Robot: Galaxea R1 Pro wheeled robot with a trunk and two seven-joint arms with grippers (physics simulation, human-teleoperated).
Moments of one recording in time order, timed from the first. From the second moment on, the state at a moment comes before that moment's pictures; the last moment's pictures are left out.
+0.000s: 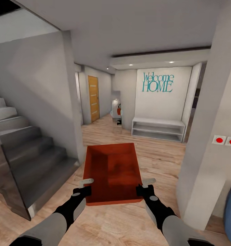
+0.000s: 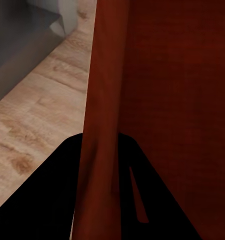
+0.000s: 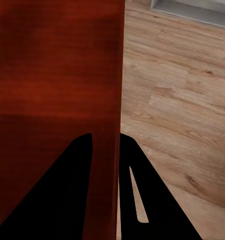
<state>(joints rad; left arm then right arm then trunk) -0.70 -0.09 -0.15 -0.31 0.24 0.03 0.25 -0.69 0.13 -0.15 -0.29 0.29 -0.12 -0.06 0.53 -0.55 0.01</state>
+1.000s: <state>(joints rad) -0.70 -0.09 -0.15 -0.31 0.24 0.03 0.25 -0.69 0.13 -0.15 -0.29 0.29 -0.12 -0.06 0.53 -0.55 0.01</state>
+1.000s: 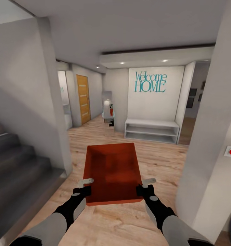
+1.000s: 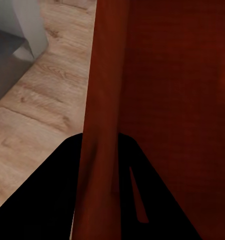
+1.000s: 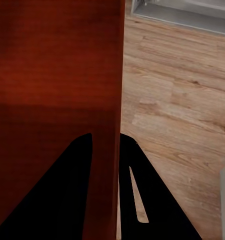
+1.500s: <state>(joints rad) -0.70 -0.09 -0.15 -0.31 0.24 0.03 0.25 -0.69 0.13 -0.15 -0.29 0.29 -0.12 -0.06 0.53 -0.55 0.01</state>
